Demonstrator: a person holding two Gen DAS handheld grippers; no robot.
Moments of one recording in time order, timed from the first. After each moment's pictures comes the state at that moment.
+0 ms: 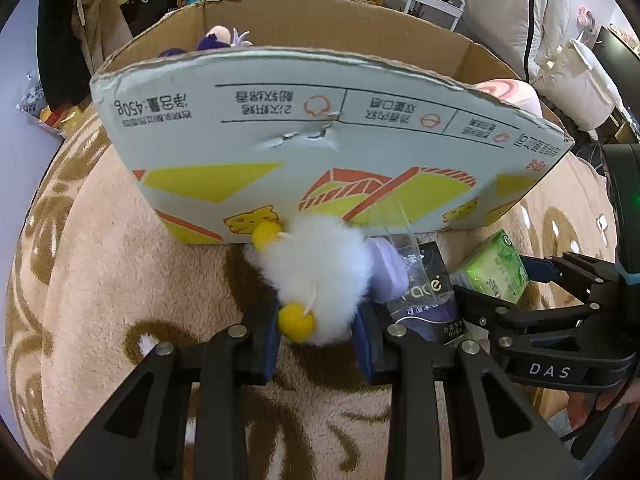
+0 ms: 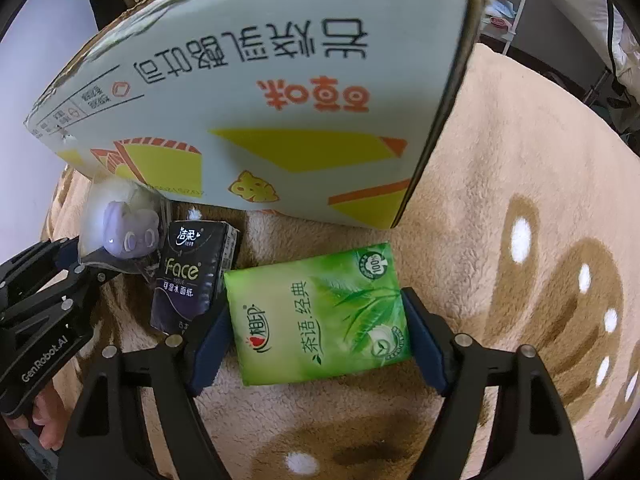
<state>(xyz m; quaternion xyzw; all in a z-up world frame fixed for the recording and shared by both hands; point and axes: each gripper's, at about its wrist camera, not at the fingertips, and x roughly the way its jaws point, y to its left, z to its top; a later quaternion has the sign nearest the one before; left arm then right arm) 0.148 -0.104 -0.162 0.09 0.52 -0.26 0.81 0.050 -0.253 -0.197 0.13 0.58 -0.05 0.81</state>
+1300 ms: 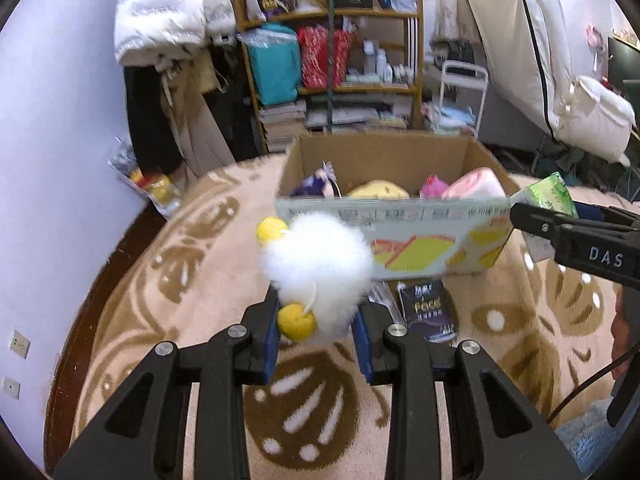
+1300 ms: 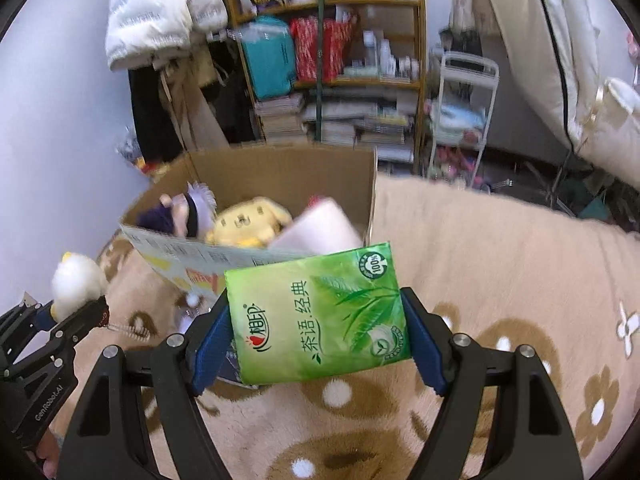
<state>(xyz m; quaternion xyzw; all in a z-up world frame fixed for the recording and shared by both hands) 0.071 -0.051 -0.055 0.11 0.36 -0.15 0.92 -0.015 -0.258 -0.057 0.10 0.37 -0.08 0.92</state>
